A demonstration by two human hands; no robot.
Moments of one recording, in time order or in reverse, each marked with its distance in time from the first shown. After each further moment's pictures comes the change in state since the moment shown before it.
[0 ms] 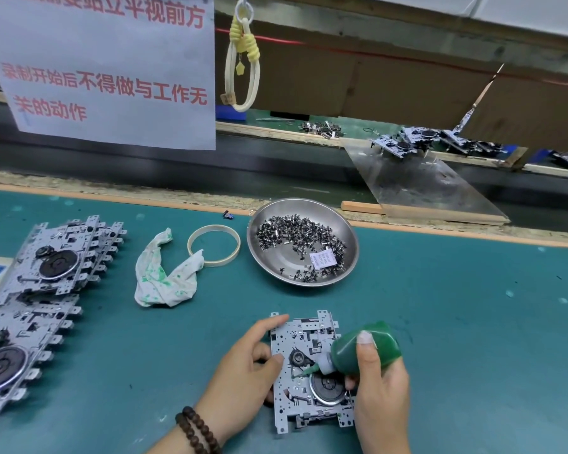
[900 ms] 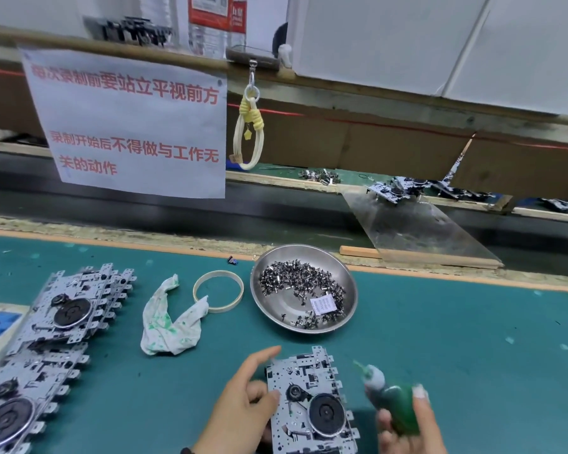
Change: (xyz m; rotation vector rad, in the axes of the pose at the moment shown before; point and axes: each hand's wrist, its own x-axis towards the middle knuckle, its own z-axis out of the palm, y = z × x) left_hand 0.008 0.013 -0.009 0.007 0.059 0.011; right_hand 0.019 -0.014 -0.039 0.577 -0.125 0.510
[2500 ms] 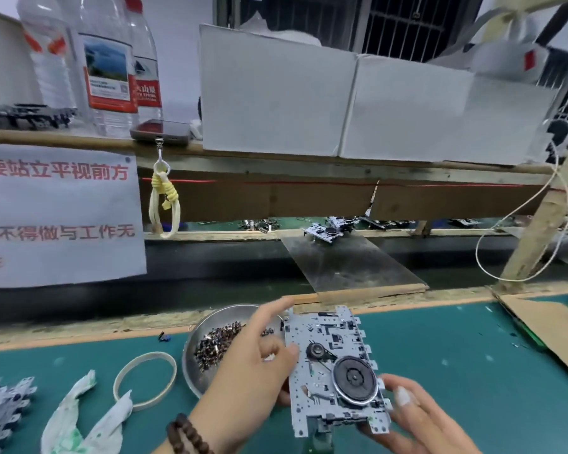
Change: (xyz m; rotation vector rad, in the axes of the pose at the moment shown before) left_hand 0.044 0.139 0.048 -0.063 -0.216 0.314; right_hand -0.039 -0.102 0.029 -0.293 -0.151 -0.187
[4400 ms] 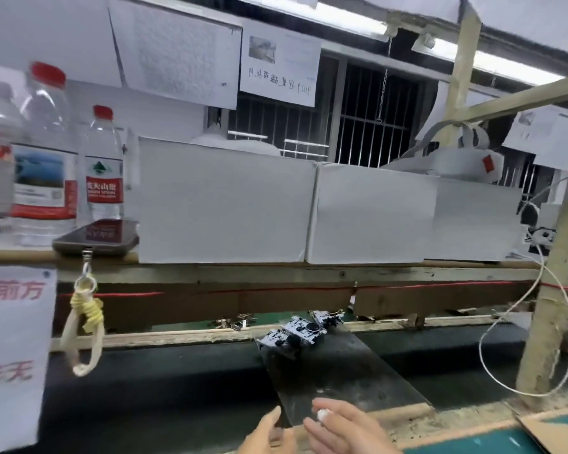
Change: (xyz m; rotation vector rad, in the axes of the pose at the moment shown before) left_hand 0.179 -0.050 0.045 -0.146 0.131 -0.313; right_hand 0.197 -0.060 -0.001 0.112 -0.033 0.026
